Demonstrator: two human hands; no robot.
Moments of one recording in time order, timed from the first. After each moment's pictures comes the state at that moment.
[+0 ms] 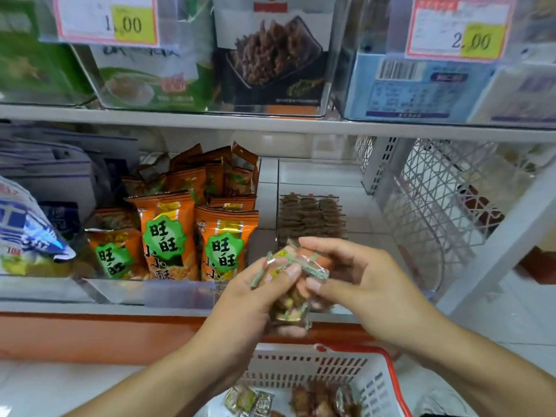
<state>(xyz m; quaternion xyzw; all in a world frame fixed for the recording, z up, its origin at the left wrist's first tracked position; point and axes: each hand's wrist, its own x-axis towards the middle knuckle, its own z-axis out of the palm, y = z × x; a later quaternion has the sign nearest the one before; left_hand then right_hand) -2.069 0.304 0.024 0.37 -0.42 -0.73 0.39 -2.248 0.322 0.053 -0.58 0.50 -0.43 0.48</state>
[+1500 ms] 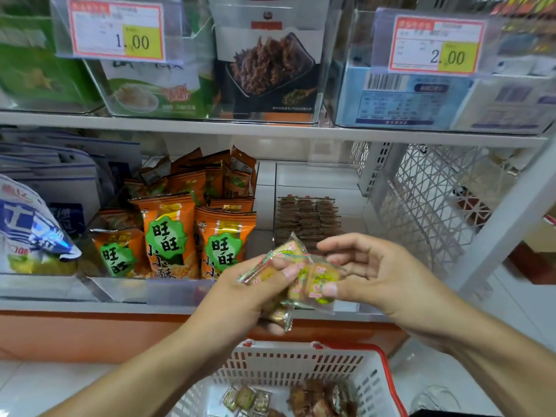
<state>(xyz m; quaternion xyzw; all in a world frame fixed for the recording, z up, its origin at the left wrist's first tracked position) -2.059 0.303 0.036 0.41 -0.51 -0.67 0.37 -2.279 0.327 0.068 -0.56 0.50 -0.41 0.52</state>
